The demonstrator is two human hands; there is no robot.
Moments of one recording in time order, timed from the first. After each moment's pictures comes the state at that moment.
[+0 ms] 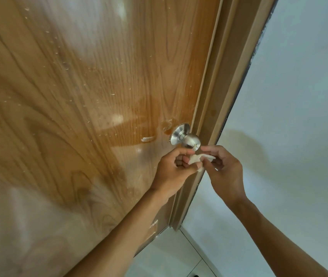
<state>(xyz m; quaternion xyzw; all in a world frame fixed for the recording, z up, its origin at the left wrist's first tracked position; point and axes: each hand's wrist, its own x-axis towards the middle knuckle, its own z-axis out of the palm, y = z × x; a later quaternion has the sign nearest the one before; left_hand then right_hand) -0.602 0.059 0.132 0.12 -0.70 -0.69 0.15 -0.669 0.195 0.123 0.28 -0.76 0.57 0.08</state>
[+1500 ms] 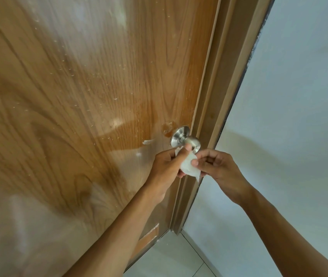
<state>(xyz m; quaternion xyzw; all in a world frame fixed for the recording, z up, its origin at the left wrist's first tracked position) -0.593 0.046 0.155 0.13 -0.64 -0.75 0.10 -0.668 0.191 0.153 0.26 -0.67 0.66 -0.20</state>
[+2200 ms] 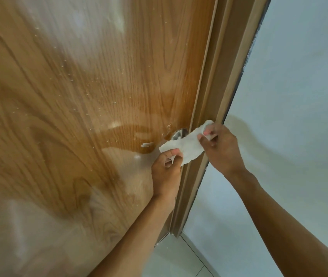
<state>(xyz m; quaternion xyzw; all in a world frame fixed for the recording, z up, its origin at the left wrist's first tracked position) -0.602 0.068 0.143 0.24 -0.56 -0.75 0.26 -0.702 0.172 0.174 0.26 -0.84 0.47 0.12</state>
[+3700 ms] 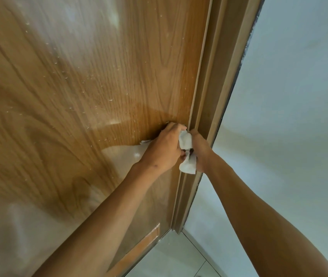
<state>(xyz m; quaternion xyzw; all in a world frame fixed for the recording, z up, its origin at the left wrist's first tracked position) -0.627 0.023 0.182 0.03 -0.93 -0.33 0.16 -0.715 0.118 0.150 -0.12 -0.58 0.73 -0.34</state>
